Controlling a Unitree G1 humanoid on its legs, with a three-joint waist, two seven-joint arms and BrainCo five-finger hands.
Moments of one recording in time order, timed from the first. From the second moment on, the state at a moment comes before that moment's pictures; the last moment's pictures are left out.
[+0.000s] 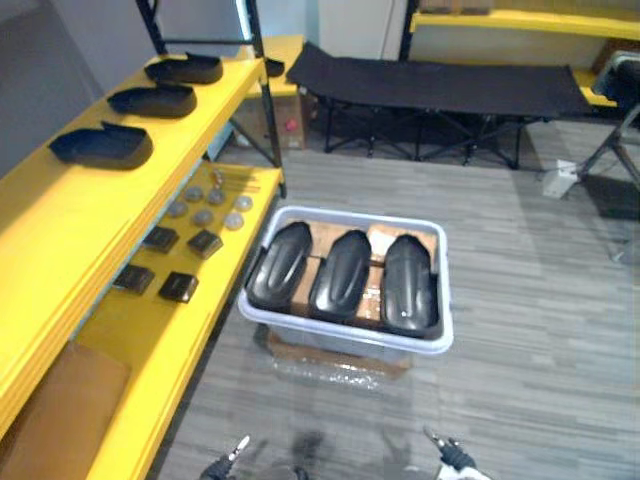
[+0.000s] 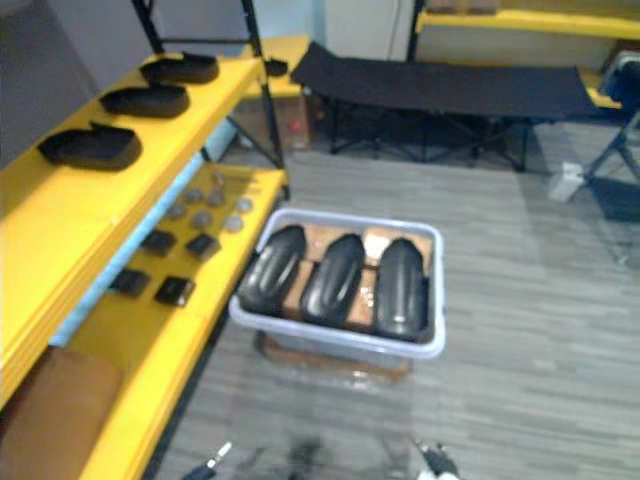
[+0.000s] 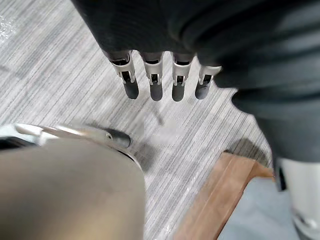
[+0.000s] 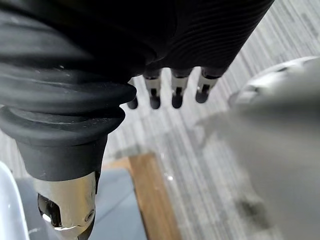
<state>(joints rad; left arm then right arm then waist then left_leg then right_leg) 0.06 0.13 0.10 1.05 -0.36 0.13 0.00 0.04 -0.07 -0.28 1.10 0.27 -0.07 -0.02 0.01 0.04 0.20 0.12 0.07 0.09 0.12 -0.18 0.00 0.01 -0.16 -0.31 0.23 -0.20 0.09</state>
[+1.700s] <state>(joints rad) 0.04 0.11 0.05 1.02 -0.17 0.10 0.00 -0.14 -0.17 -0.10 0.19 0.66 -0.20 0.12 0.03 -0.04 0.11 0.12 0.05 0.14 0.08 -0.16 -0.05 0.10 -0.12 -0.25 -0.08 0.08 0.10</state>
